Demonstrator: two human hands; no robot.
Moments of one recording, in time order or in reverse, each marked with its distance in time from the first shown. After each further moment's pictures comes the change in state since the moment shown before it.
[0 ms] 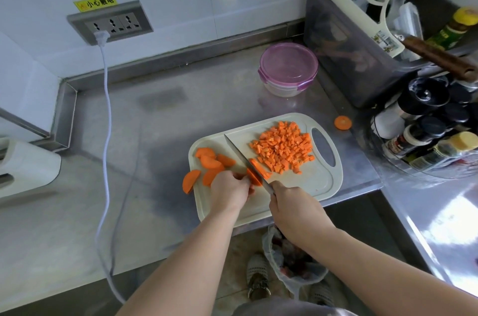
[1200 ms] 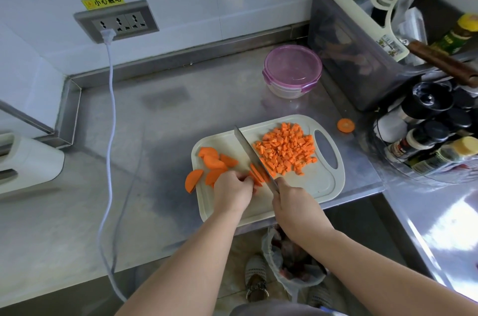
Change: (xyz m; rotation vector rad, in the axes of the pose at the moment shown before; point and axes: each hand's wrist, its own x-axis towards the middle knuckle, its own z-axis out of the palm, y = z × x) left_hand 0.001 -0.002 0.001 0.084 0.019 0.011; right_hand 0.005 -0.001 0.005 0.109 0.043 0.047
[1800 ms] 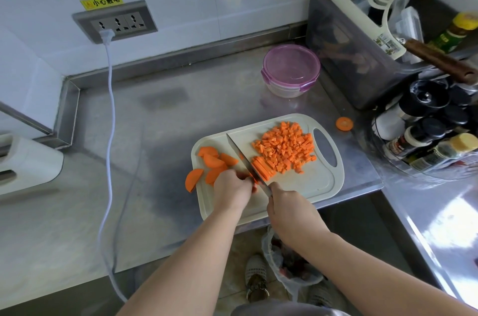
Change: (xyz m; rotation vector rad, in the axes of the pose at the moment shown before) left_hand 0.008 -0.008 0.002 -0.061 -0.009 -0.002; right_hand -0.008 -0.007 0.008 -0.103 -0.041 -0.012
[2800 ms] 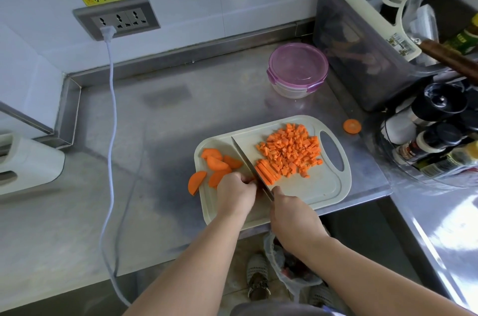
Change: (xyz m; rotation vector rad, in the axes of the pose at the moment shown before) left_hand -0.003 0.007 -0.004 0.179 0.039 0.035; right_hand 0.012 -0.002 0.009 -0.092 -0.054 0.042
